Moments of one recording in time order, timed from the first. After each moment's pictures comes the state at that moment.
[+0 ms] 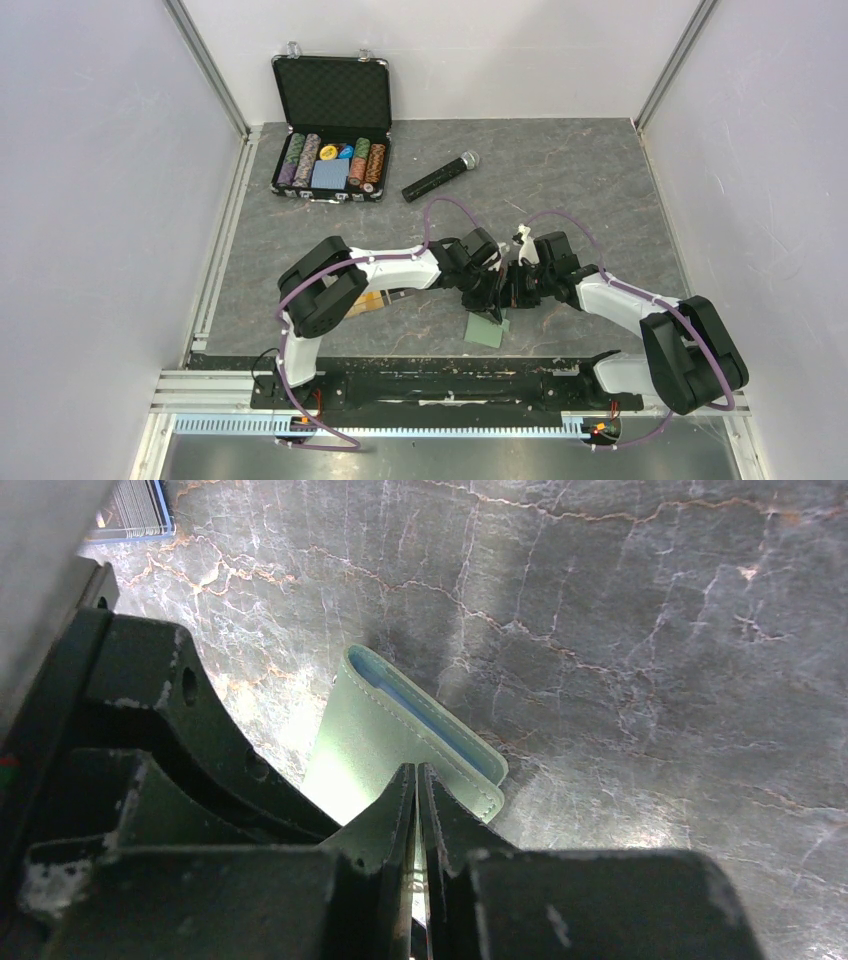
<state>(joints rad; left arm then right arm) -1.02 1.97 1.25 -0.26 0.44 -0.76 0.38 1.31 0.47 -0.16 -0.50 0.43</state>
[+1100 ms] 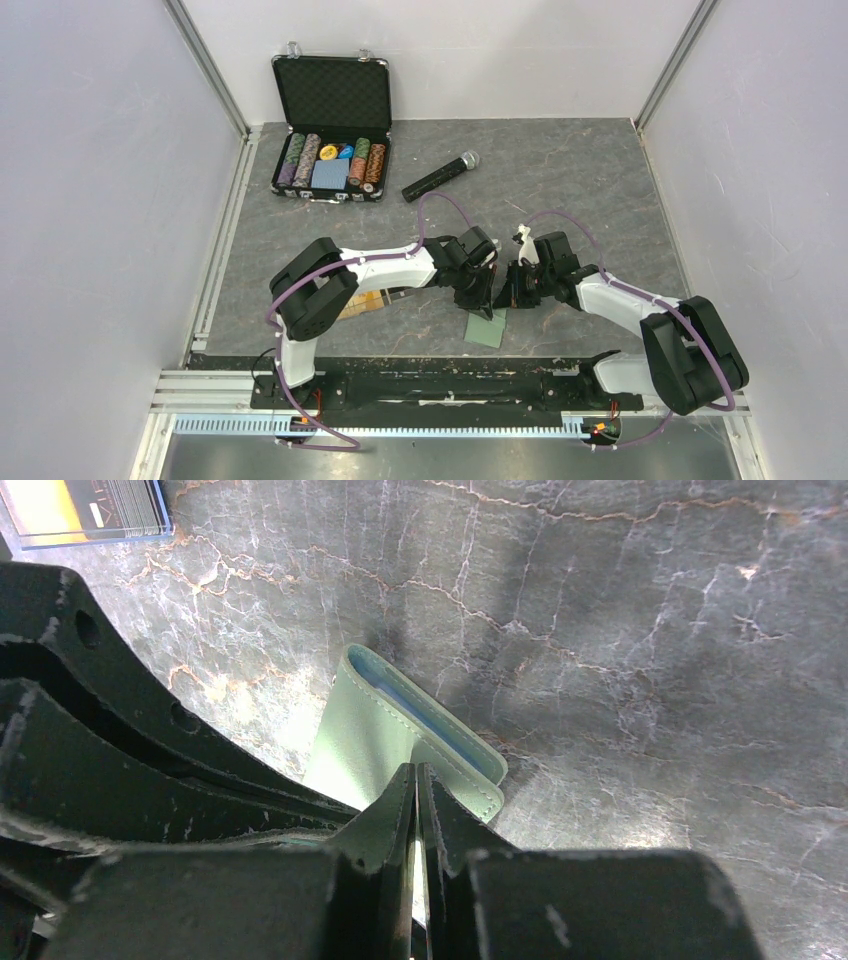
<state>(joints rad) -1.01 1.92 1.26 -0.37 0.32 -0.76 0.38 1.30 0.47 -0.16 -0.50 0.42</state>
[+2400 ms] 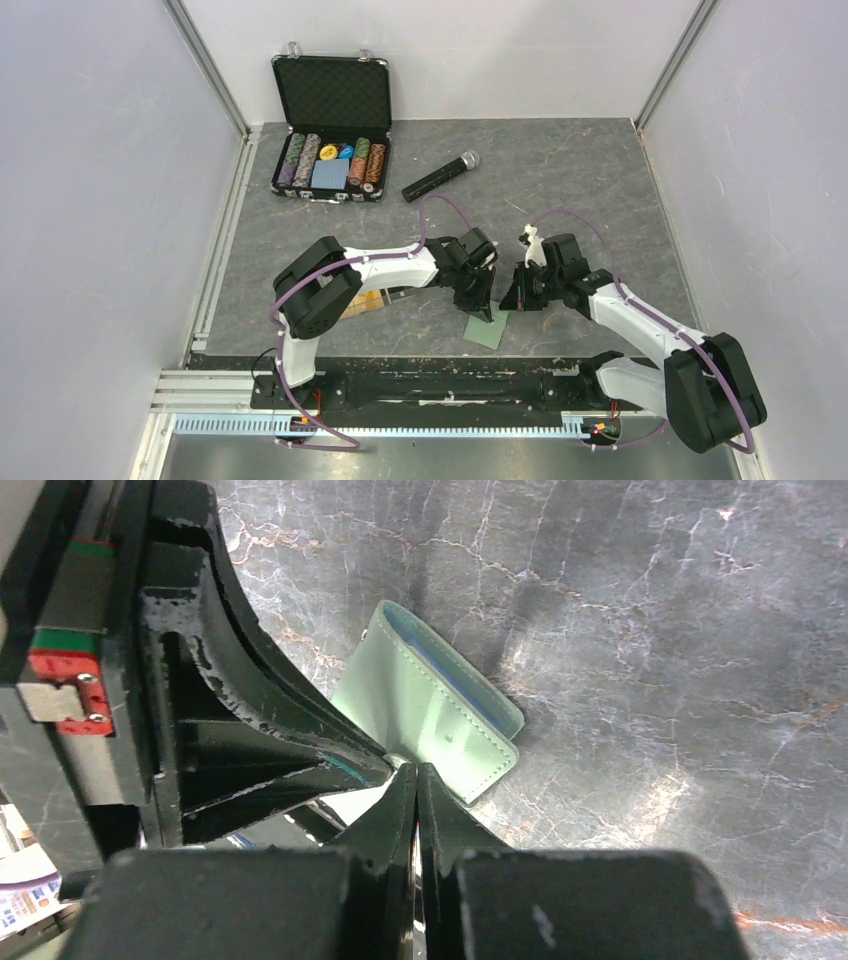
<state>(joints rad) -1.01 1.94 1.26 -0.38 0.34 -0.76 0.38 1.13 0.48 -0.30 -0.47 0.40</state>
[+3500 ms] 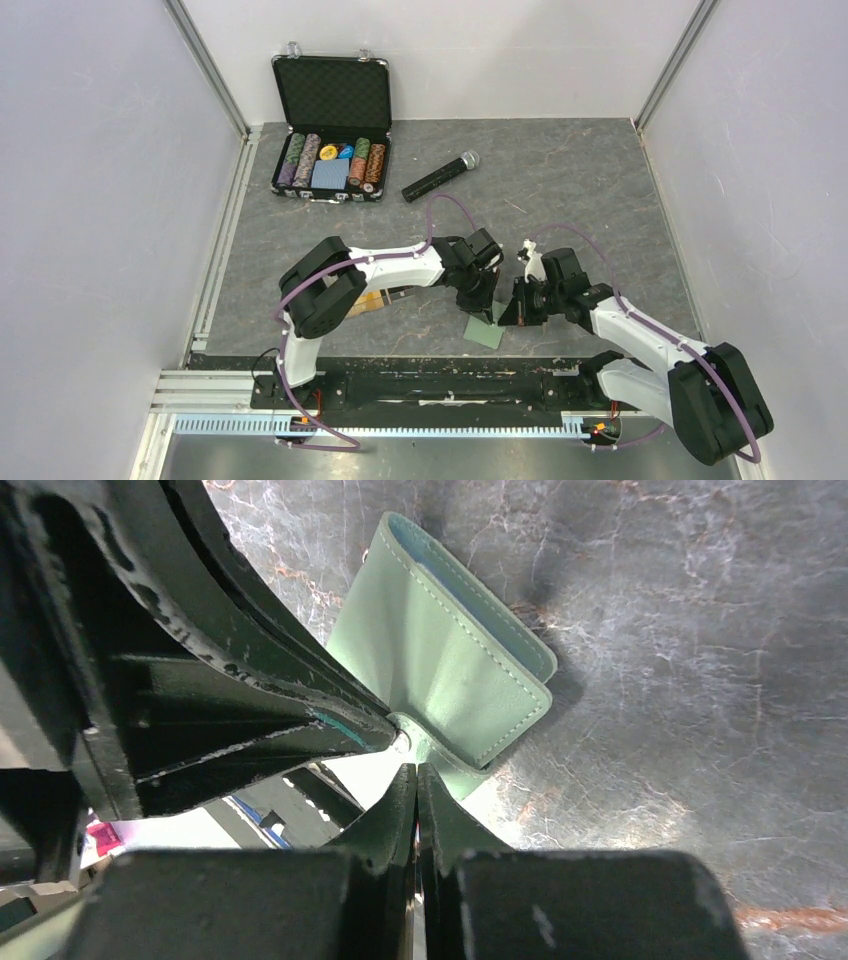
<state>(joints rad) -1.03 1.97 1.32 -0.45 0.32 -0.73 0.41 1.06 0.38 -0.28 -0.53 0.43</state>
